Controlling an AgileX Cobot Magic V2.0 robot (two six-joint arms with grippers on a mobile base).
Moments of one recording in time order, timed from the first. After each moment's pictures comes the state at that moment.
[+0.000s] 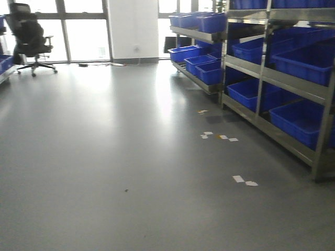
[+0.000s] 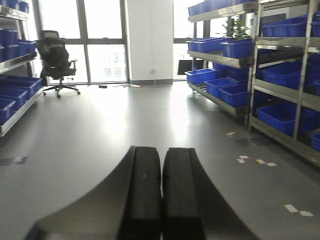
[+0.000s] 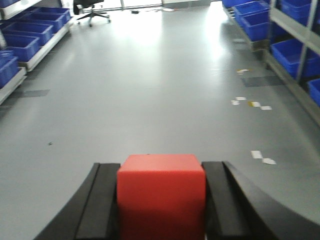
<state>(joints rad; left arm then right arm) -0.02 -0.01 0.01 0.00 0.00 -0.03 0.23 0.59 -0.76 0.03 0.44 0.12</state>
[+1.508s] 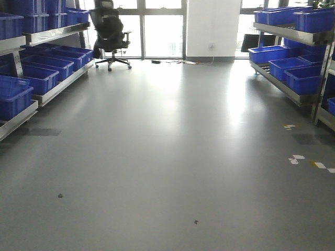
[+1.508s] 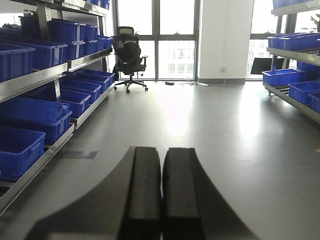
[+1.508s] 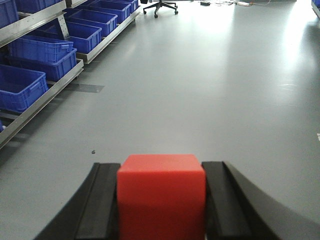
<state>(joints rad) -0.02 -0.01 0.01 0.00 0.00 -0.03 0.23 0.59 -0.76 0.03 0.45 0.12</state>
